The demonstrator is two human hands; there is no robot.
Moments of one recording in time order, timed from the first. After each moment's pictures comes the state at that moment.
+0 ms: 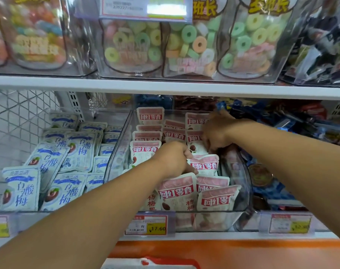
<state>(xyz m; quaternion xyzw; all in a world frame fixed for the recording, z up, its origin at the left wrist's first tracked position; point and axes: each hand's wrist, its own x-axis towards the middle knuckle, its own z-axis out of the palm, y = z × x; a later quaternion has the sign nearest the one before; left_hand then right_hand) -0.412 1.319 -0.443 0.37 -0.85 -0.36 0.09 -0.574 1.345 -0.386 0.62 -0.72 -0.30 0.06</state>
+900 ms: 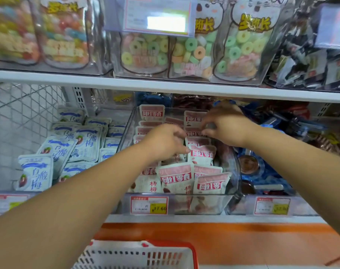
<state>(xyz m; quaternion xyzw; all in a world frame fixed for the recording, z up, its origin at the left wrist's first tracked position) -0.381 1.332 -0.402 0.35 -0.84 -0.39 0.15 -0.564 1.401 -0.367 0.66 -0.75 0.01 0.11</state>
